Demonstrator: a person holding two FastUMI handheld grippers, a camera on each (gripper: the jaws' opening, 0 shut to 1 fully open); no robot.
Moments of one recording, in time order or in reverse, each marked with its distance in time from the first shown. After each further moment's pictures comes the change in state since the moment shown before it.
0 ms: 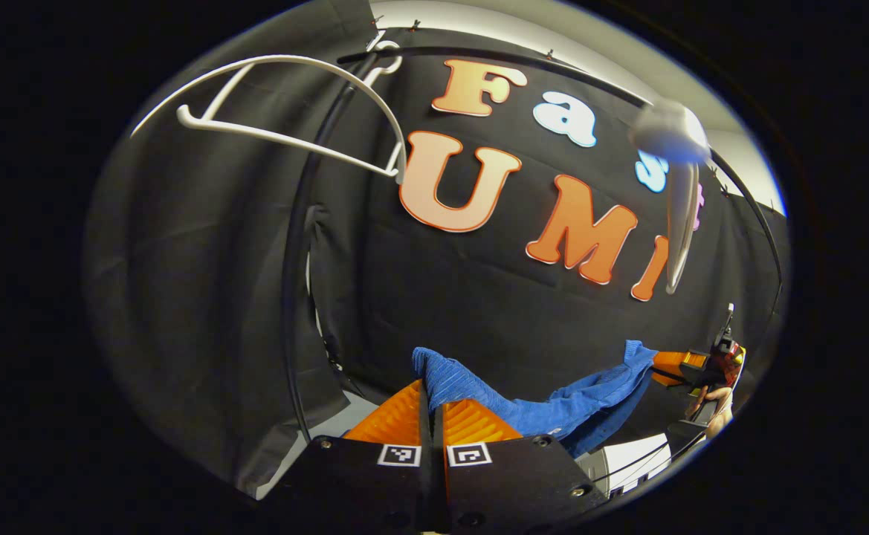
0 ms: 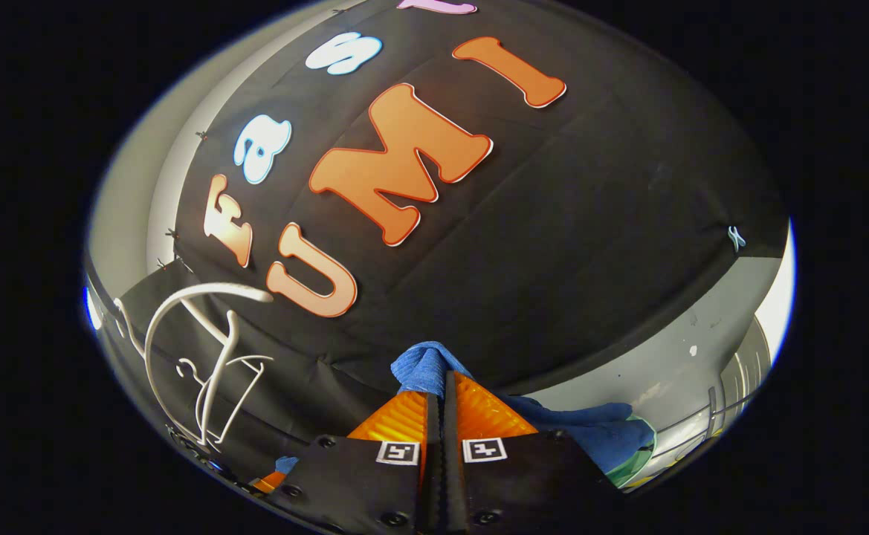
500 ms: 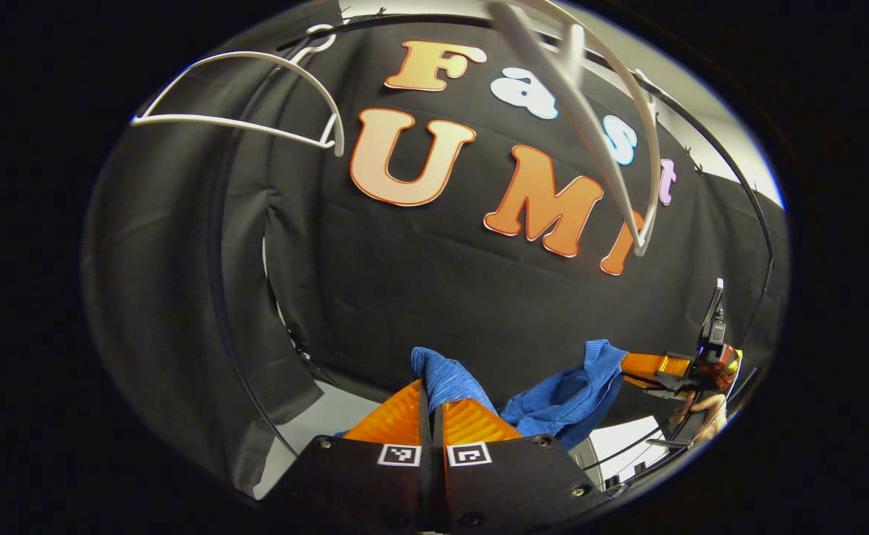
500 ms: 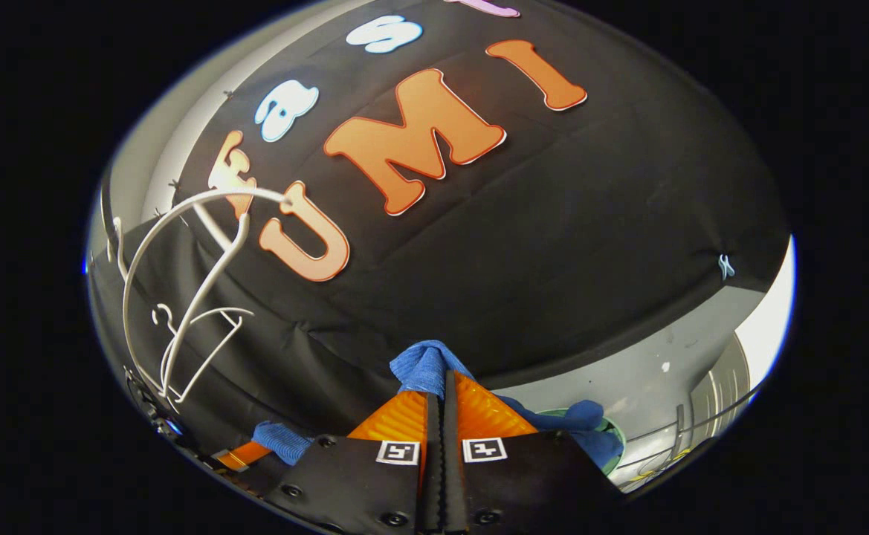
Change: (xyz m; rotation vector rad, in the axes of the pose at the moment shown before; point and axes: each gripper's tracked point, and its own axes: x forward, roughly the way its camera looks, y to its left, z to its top) left arm 0.021 -0.066 -0.032 0.043 0.064 -0.116; right arm -0.019 -0.005 -0.046 -0.152 0.040 -0.062
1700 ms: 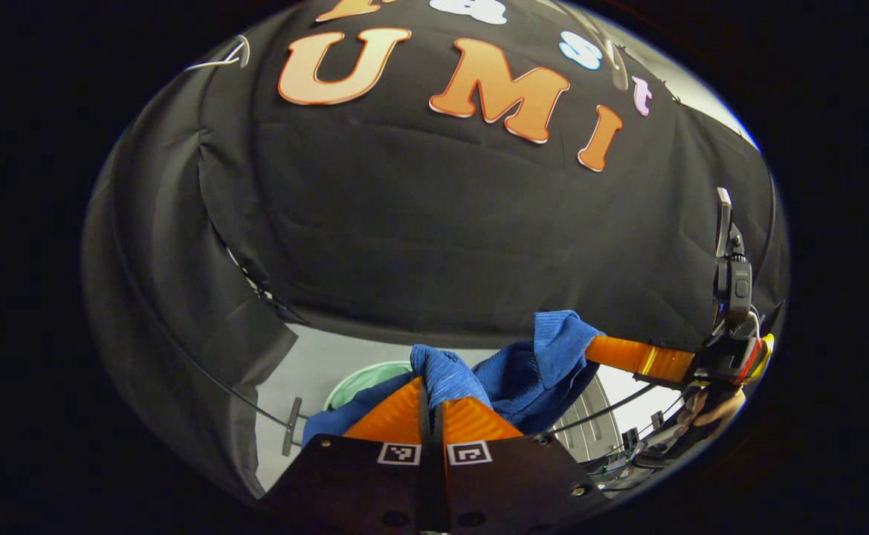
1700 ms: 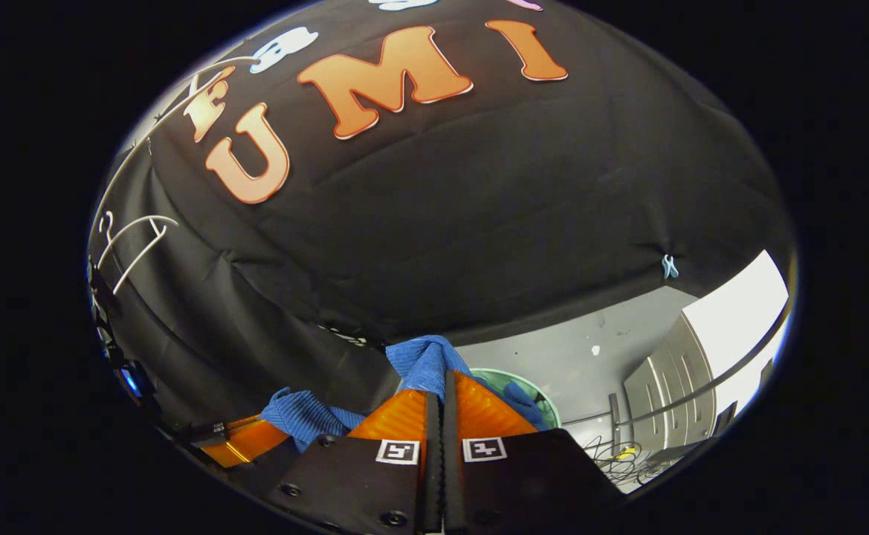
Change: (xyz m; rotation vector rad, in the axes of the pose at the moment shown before) left arm 0.067 -0.076 -0.166 0.091 0.347 -0.074; right arm 0.010 -0.090 -0.125 -0.119 0.170 -0.268
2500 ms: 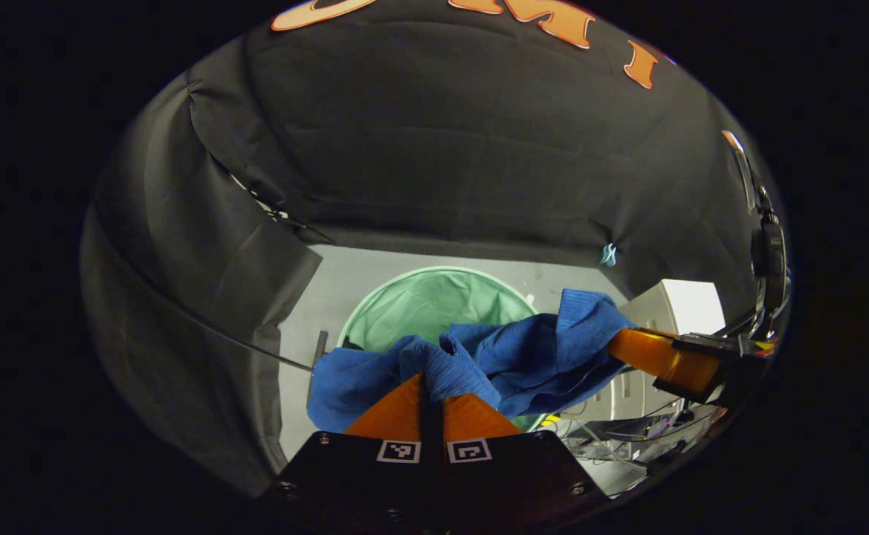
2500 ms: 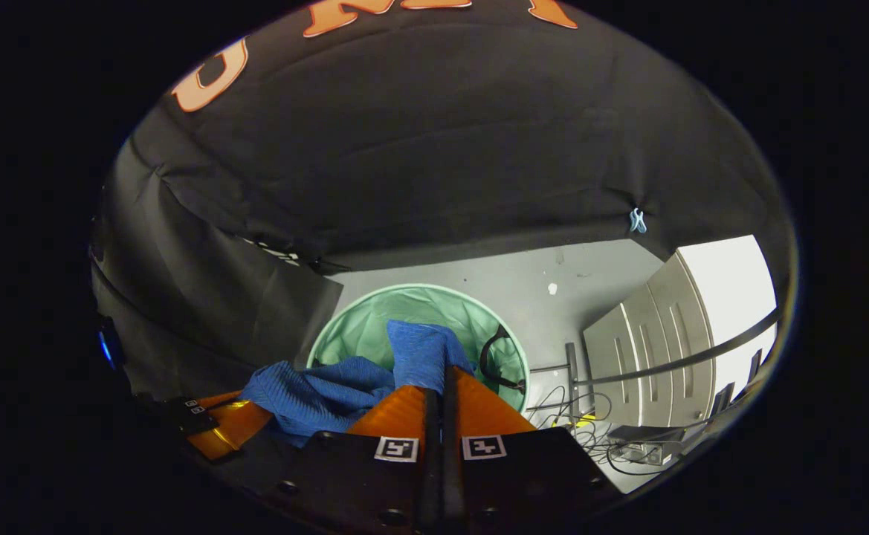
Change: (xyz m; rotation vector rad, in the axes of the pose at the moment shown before) left arm 0.082 0.054 -0.131 0.057 0.356 0.146; right arm 0.092 -0.059 -0.135 -0.090 0.312 -0.236
